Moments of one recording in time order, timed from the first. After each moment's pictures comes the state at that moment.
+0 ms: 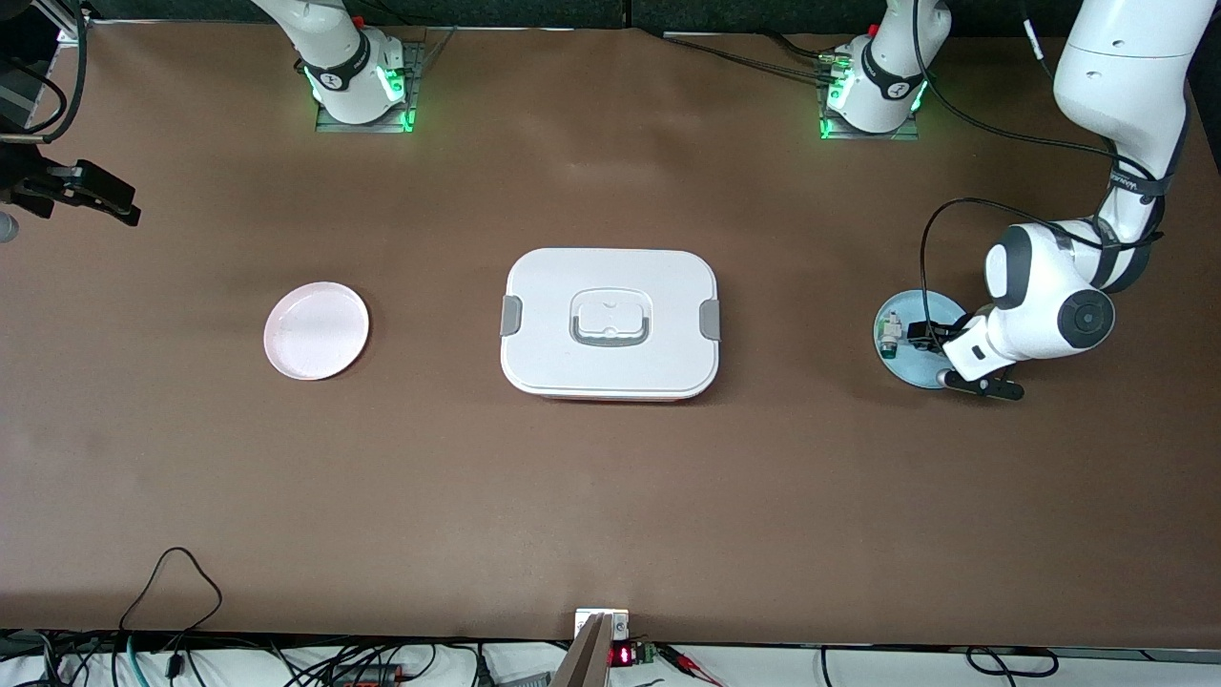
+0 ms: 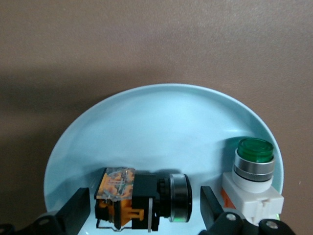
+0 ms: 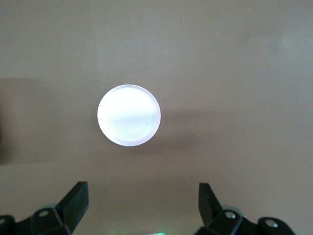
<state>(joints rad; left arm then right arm) 0.10 0.48 -0.01 -2.08 0.00 2.33 0.27 -0.02 -0.03 -0.02 -1.65 -0.08 1.56 0.02</state>
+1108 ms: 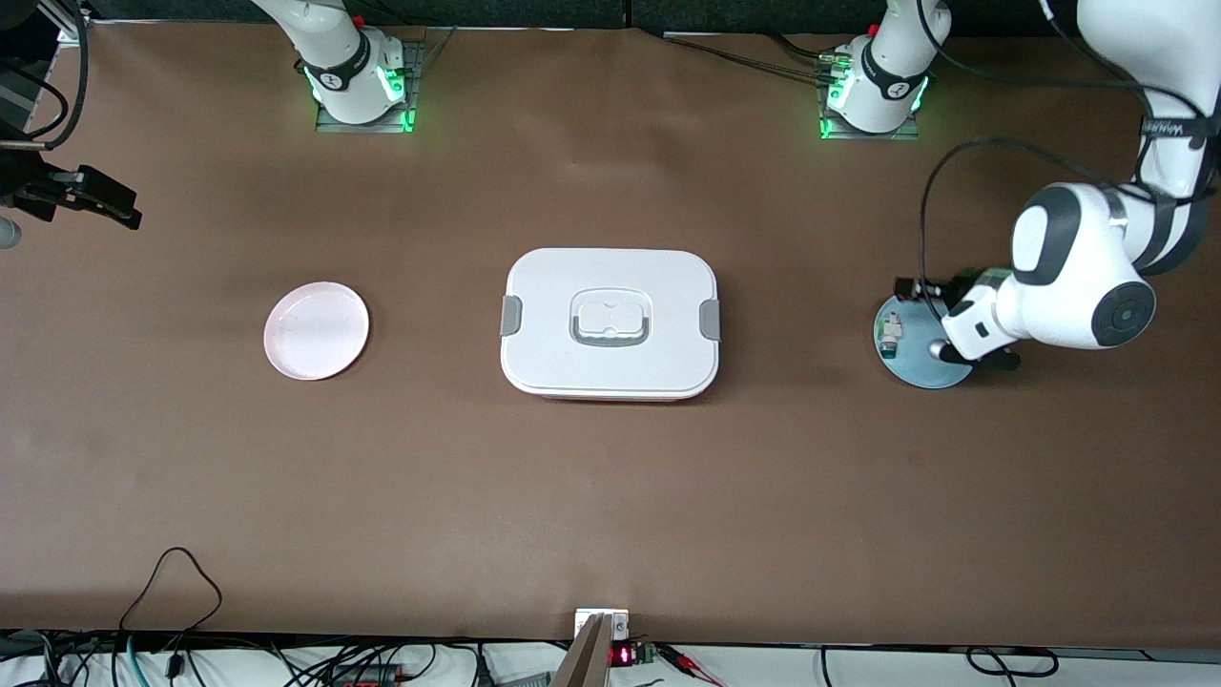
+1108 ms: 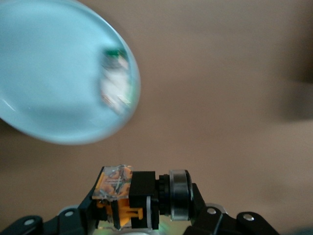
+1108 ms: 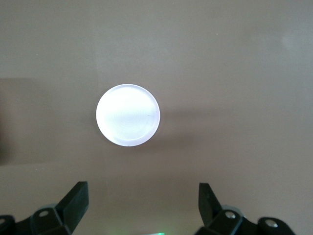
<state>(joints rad) 0.13 0.29 -0.16 -1.91 -0.19 1.66 0.03 -0.02 -0.02 -0.03 -1.65 -0.08 1.57 0.02</state>
